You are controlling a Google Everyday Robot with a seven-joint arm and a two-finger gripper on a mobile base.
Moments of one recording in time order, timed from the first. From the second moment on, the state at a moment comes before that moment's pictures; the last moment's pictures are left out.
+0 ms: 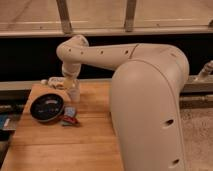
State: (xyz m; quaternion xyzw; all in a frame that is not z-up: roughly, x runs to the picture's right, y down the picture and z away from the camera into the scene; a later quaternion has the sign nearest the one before) arm -0.193 -0.042 0.775 -0.24 -0.11 0.15 0.95
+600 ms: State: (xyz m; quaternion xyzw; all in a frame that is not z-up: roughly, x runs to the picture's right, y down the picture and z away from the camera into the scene) arm -0.198 -0.037 0.777 -0.24 -0.11 0.14 0.95
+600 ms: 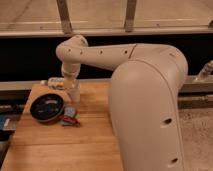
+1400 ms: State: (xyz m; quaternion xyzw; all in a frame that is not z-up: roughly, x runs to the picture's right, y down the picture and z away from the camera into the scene) arm -0.249 0.009 0.785 -0.30 -0.13 0.08 0.94
